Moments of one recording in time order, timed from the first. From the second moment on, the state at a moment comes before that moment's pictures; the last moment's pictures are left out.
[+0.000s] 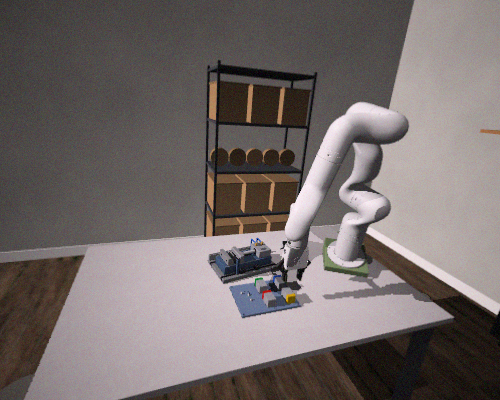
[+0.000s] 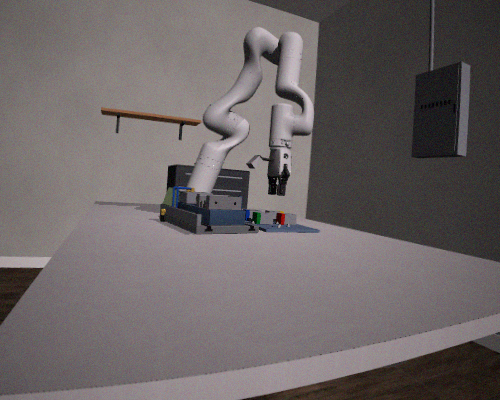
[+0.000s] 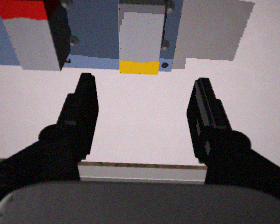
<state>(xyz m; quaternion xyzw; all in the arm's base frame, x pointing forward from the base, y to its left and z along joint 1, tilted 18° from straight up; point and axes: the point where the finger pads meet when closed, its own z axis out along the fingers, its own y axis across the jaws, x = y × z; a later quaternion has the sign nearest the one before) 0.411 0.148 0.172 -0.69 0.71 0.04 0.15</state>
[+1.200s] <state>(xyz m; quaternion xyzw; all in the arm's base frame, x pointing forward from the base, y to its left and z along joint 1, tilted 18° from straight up) 0.411 0.142 0.182 -0.69 0.71 0.04 0.15</state>
